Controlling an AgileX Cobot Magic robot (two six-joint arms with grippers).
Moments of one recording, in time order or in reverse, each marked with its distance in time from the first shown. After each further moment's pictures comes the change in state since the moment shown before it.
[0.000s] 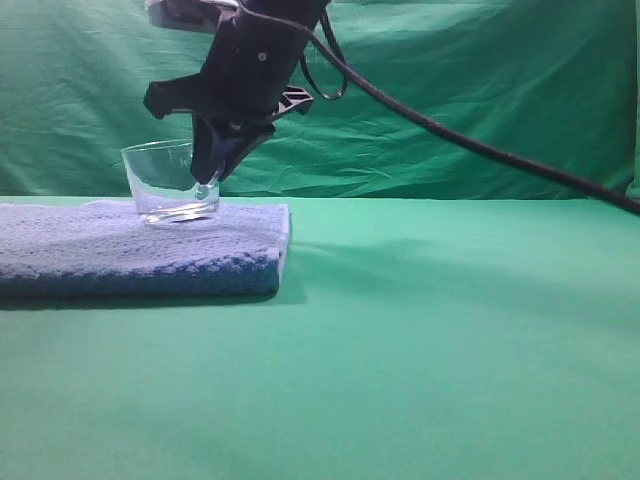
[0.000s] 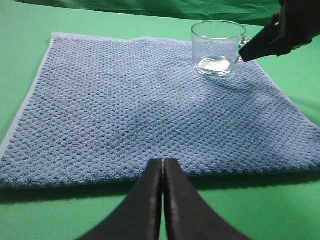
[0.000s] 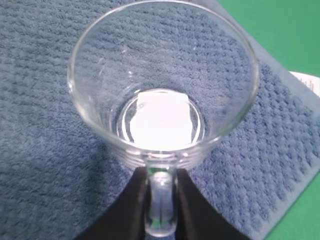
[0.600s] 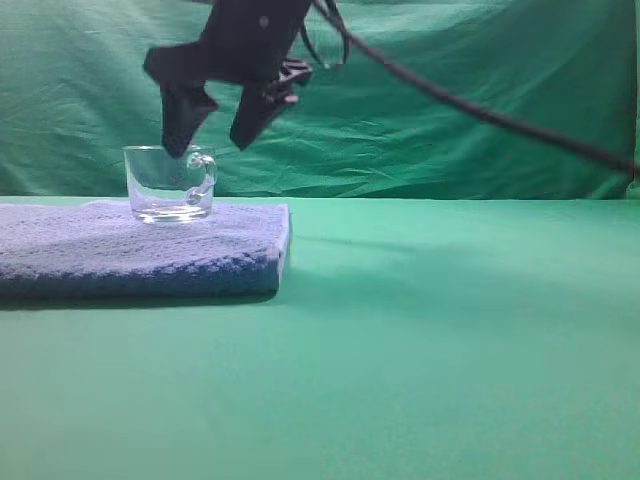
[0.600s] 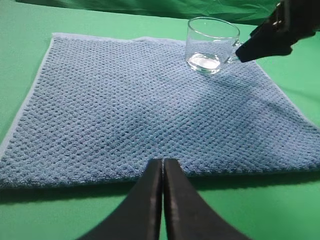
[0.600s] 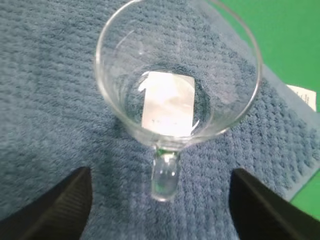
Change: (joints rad) left arm 0.000 0.000 0.000 0.000 0.000 0.000; right arm 0.000 -0.317 -0.029 -0.027 0.387 0.139
